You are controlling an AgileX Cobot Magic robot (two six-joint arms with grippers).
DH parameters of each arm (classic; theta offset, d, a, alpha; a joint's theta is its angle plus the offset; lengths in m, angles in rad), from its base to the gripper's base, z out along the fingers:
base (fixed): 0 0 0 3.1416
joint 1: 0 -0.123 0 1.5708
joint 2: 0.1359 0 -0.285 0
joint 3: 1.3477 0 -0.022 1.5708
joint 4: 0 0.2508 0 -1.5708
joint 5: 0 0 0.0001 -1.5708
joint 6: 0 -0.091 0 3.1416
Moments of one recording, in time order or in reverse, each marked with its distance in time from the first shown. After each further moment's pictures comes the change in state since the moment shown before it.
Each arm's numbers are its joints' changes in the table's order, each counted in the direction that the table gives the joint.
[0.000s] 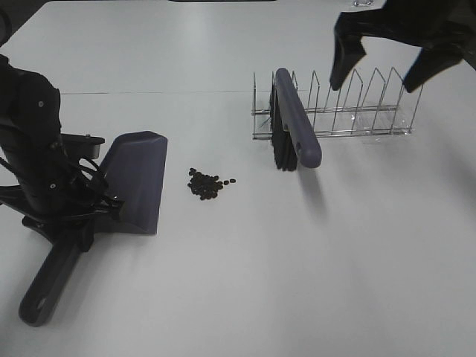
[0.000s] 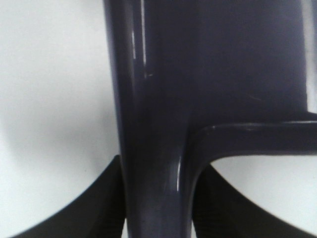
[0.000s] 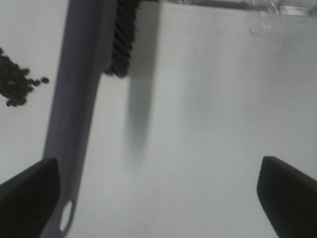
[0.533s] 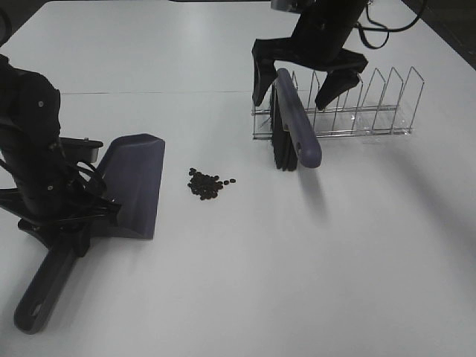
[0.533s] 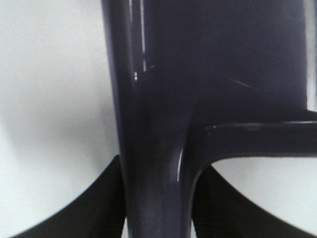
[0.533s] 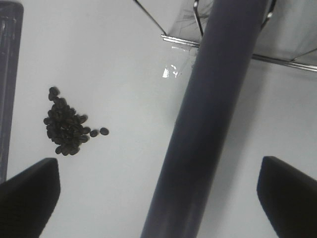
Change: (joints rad) left arm 0.000 0.000 0.000 0.000 0.039 0.003; right arm -0.117 0.333 -0.324 0.092 0.002 -0.028
